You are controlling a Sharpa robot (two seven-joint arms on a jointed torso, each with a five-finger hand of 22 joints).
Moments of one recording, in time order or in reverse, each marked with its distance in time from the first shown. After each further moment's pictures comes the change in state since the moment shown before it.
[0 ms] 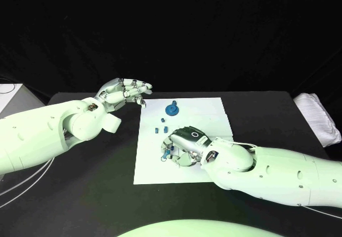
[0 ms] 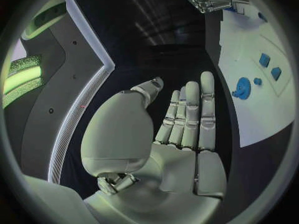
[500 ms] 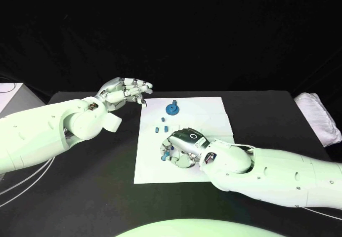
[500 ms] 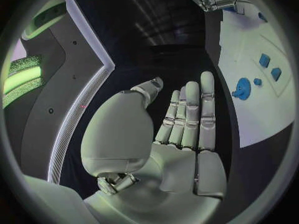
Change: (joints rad) left arm 0.000 0.001 0.000 -0.001 -0.001 0.001 -0.001; left_hand 0.000 0.000 -0.003 0.003 0.000 0.000 0.000 0.000 0.000 0.000 0.000 0.000 0.000 0.000 0.000 0.000 0.001 0.000 0.000 0.000 0.000 -0.003; right arm -0.013 0.013 0.000 -0.006 -0.011 0.012 -0.012; right_hand 0.000 0.000 0.004 -0.004 0.004 -0.002 0.001 0.006 -0.001 0.000 0.000 -0.007 0.000 0.000 0.000 0.000 0.000 0.000 0.000 0.000 0.000 0.000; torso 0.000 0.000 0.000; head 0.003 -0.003
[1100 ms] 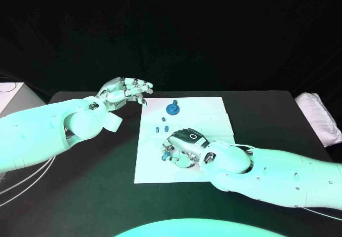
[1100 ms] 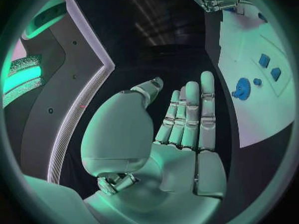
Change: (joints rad) left arm 0.000 0.000 0.000 -0.001 0.000 0.002 -0.002; left_hand 0.000 0.000 0.000 0.000 0.000 0.000 0.000 0.000 0.000 0.000 0.000 0.000 0.000 0.000 0.000 0.000 0.000 0.000 0.004 0.004 0.000 0.000; right arm -0.004 0.007 0.002 -0.006 -0.005 0.014 -0.016; right_hand 0.000 0.000 -0.001 -0.001 -0.001 0.002 -0.003 -0.001 0.003 0.000 0.000 0.000 0.001 0.000 0.000 0.000 -0.003 0.000 0.000 0.000 0.000 -0.004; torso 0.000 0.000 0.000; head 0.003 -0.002
